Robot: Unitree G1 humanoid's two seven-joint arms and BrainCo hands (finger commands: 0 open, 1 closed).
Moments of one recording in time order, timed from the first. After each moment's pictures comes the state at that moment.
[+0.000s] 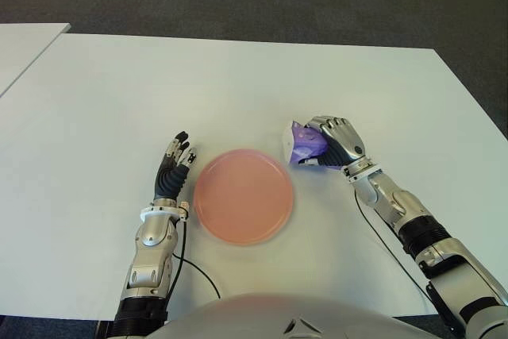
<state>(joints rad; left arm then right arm) 0.21 0.04 0.05 0.02 -0.02 -0.14 0.01 -0.35 -0.59 0.42 0.46 -0.76 -0.44 -0.57</state>
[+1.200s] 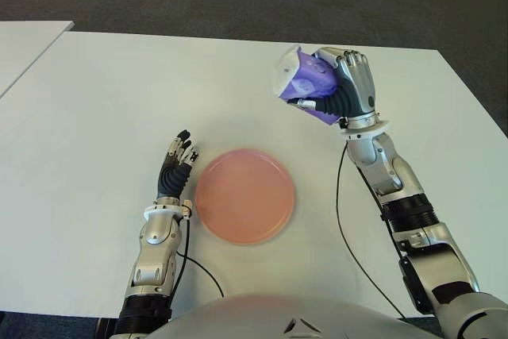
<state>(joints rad) 0.20 0.02 0.04 0.01 -0.01 -0.13 0.02 -0.44 -0.43 0.22 0.13 -0.72 -0.39 -0.46</state>
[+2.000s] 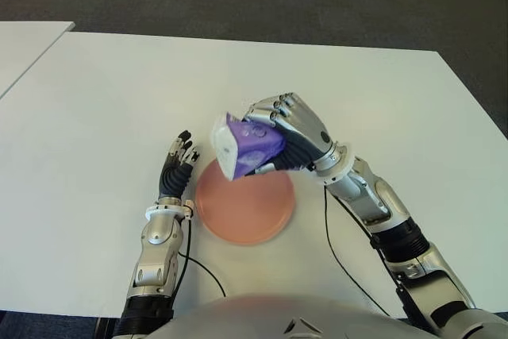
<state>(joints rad) 0.21 0.00 0.04 0.00 0.00 -0.12 0.03 -0.30 -0.40 0.39 -0.13 -0.66 -0.59 -0.14</state>
